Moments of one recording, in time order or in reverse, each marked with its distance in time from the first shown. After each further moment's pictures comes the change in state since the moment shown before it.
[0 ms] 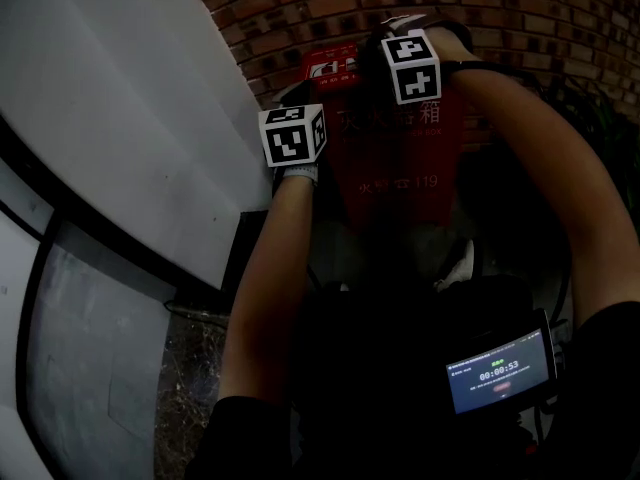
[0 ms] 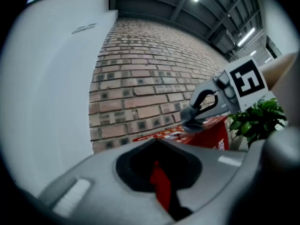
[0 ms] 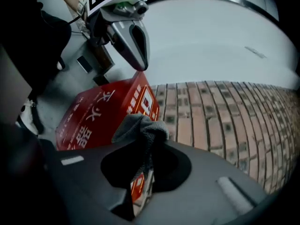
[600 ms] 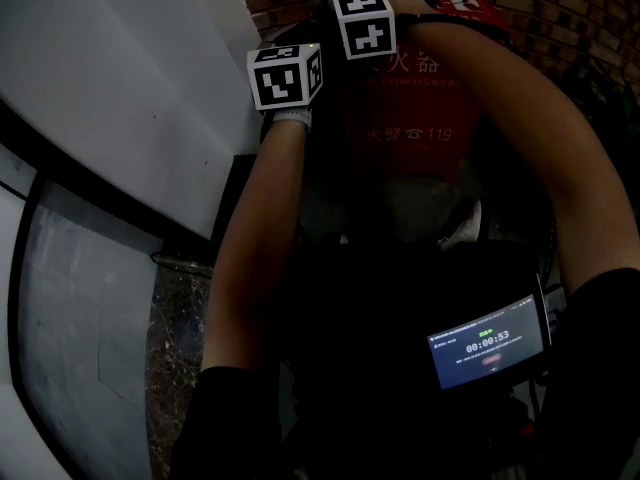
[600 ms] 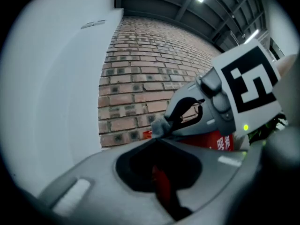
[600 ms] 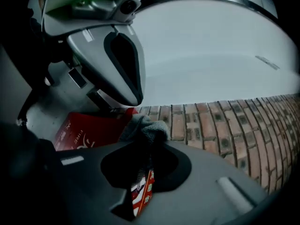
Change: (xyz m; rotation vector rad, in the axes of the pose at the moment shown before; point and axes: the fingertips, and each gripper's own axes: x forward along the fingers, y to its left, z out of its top) left arm -0.002 0.047 -0.027 -0.031 0.009 0.007; right arm 0.065 -0.006 0.127 0.006 -0.116 0.011
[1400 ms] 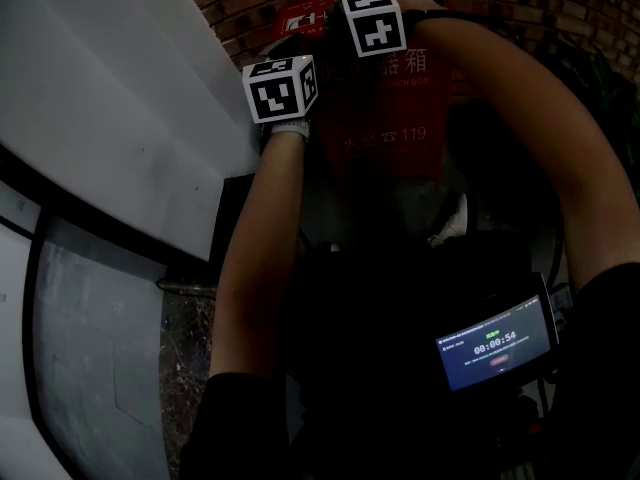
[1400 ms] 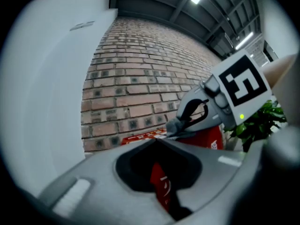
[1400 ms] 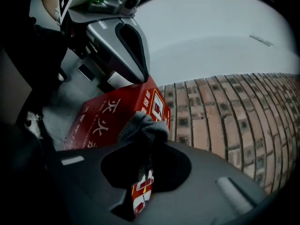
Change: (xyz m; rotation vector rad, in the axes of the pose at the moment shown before) left arm 0.012 -0.070 0.017 0.021 -0.010 -0.064; right arm -0.051 0.030 -0.096 0.071 0.107 0.093
